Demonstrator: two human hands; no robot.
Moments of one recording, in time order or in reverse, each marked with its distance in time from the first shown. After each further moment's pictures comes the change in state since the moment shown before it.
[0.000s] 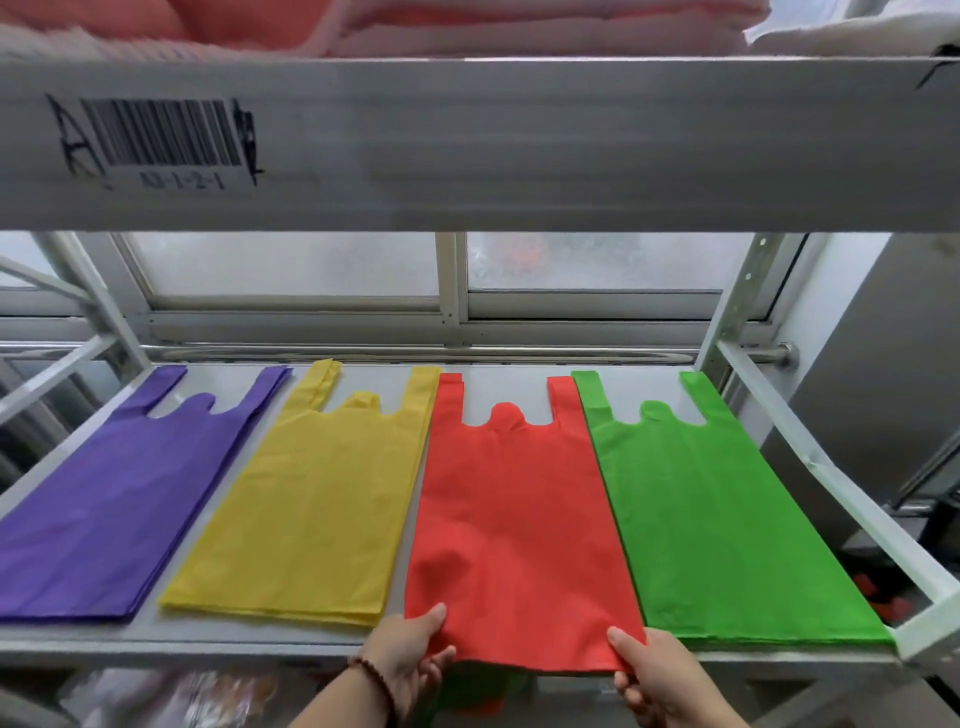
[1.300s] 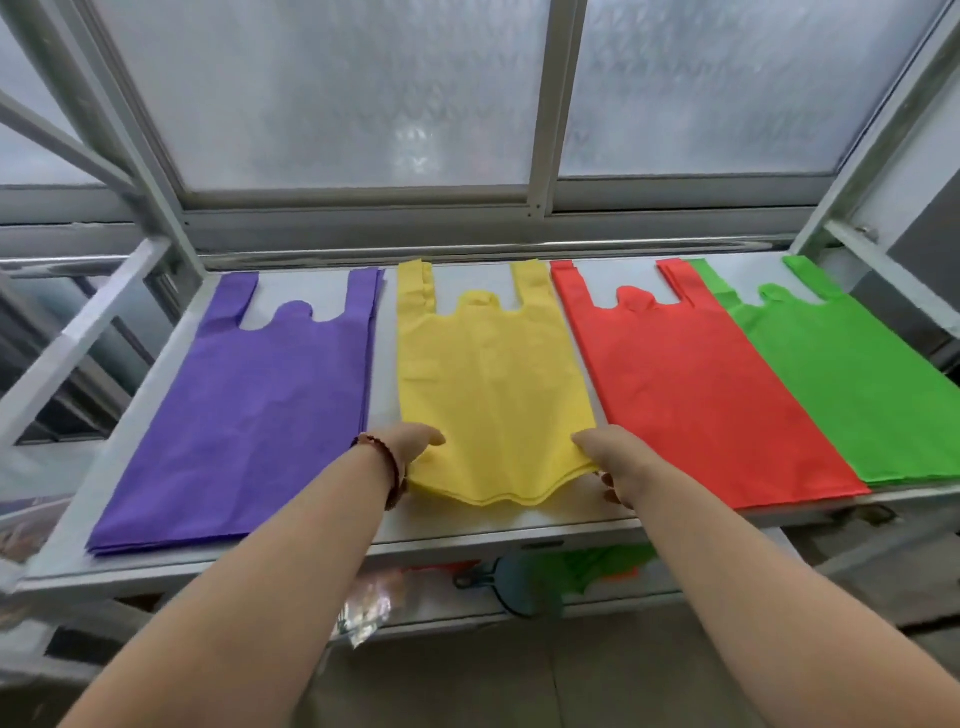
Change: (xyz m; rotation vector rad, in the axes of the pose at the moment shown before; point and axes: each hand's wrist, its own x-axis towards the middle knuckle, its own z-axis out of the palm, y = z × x) left_hand 0.060 0.142 -0.224 0.630 0.029 0.024; right_hand -0.002 -0.115 0.282 -0.177 0.186 0.058
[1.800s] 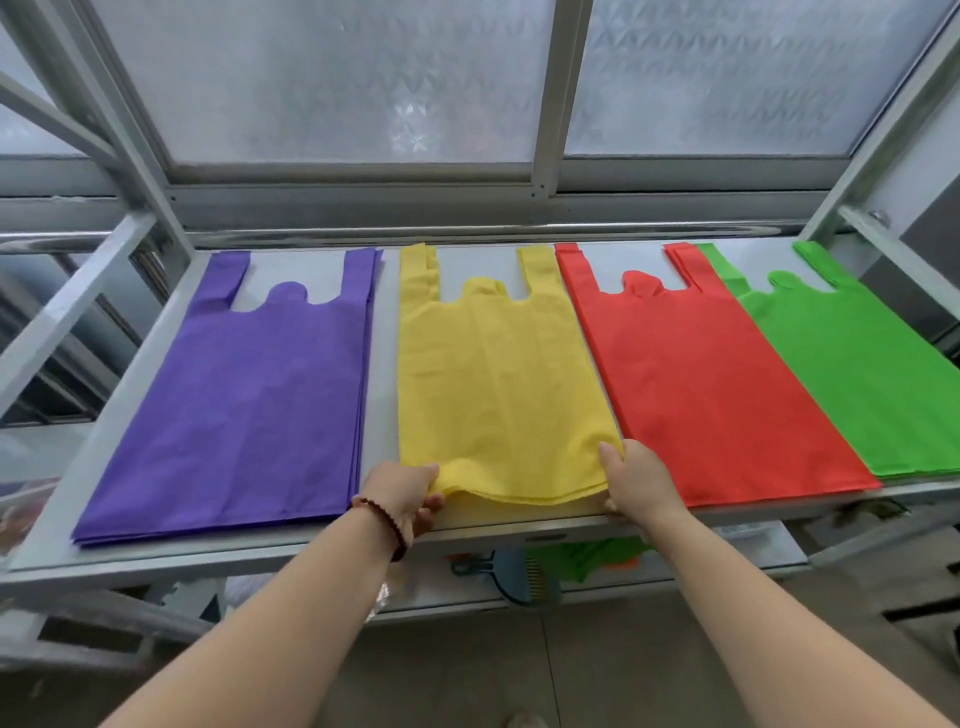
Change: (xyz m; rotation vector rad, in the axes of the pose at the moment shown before) left_hand 0.011 -0.051 0.019 -0.433 -0.037 -0.007; right_hand 0.005 0.046 0.002 -0.057 0.155 -0.239
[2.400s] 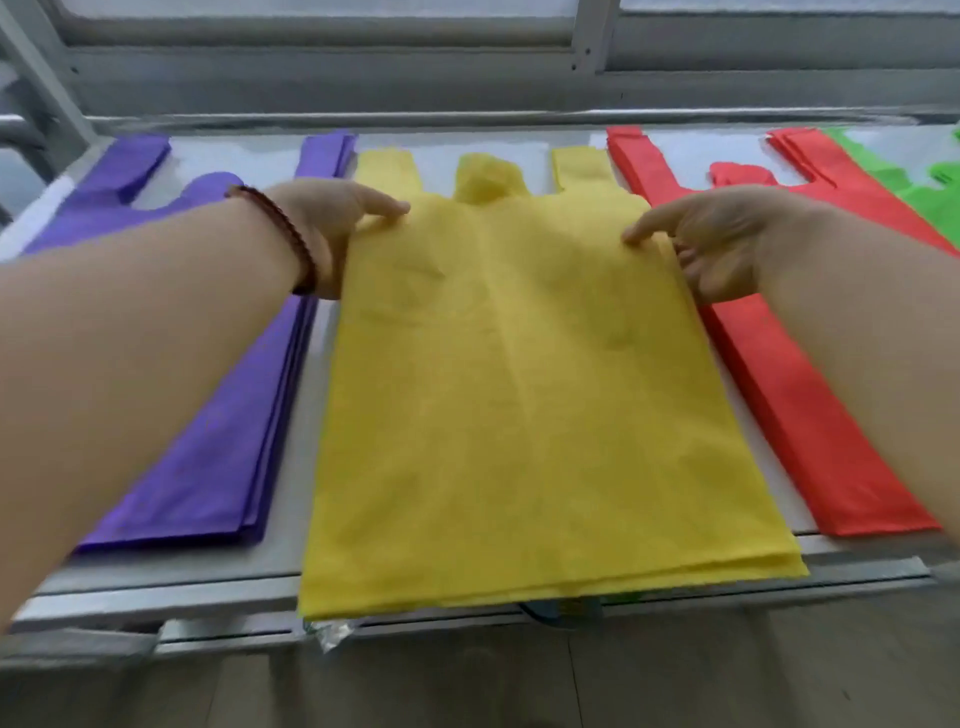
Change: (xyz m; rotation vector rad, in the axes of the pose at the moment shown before) left_hand 0.112 0.151 -0.009 0.224 -0.181 0.209; right_hand 0.157 -0.090 -0.013 0.301 -0.408 0.102
